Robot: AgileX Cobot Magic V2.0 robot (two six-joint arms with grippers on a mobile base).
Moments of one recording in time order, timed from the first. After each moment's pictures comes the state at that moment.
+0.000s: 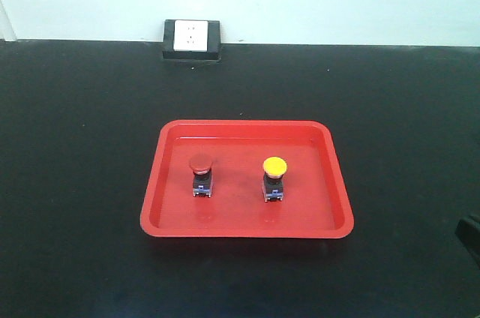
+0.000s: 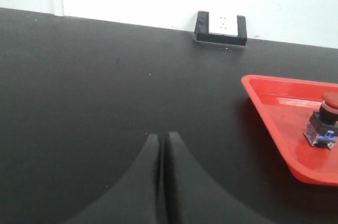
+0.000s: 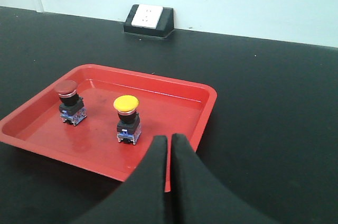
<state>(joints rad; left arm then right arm) 0.03 -0.01 0.02 -0.07 0.22 0.00 0.52 0.30 -0.28 -0.54 0.34 0.56</state>
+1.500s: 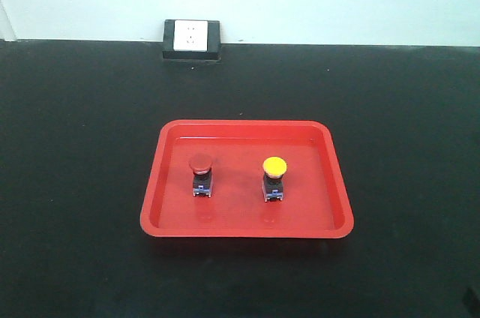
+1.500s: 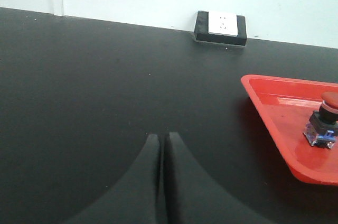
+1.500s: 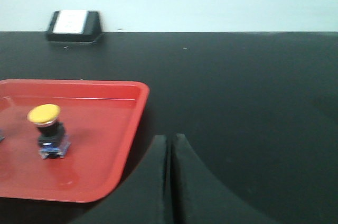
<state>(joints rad) 0.03 -0.01 0.02 -0.08 0.22 0.00 0.07 0.30 -0.13 -0.06 0.13 0.10</state>
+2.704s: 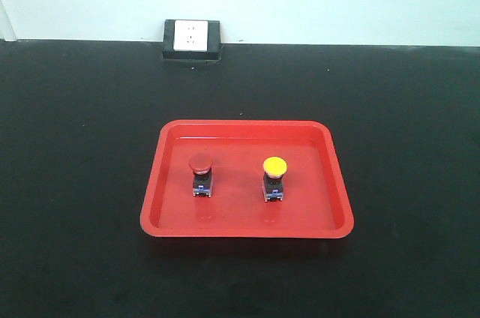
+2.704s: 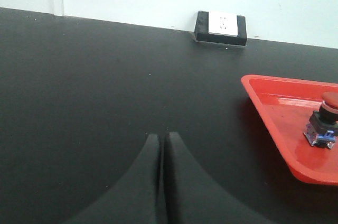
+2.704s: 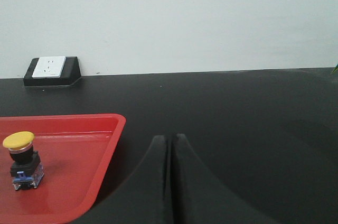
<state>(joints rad) 0.03 -0.01 0.02 -0.08 0.22 0.00 0.00 -0.01 0.03 -0.05 0.08 0.08</state>
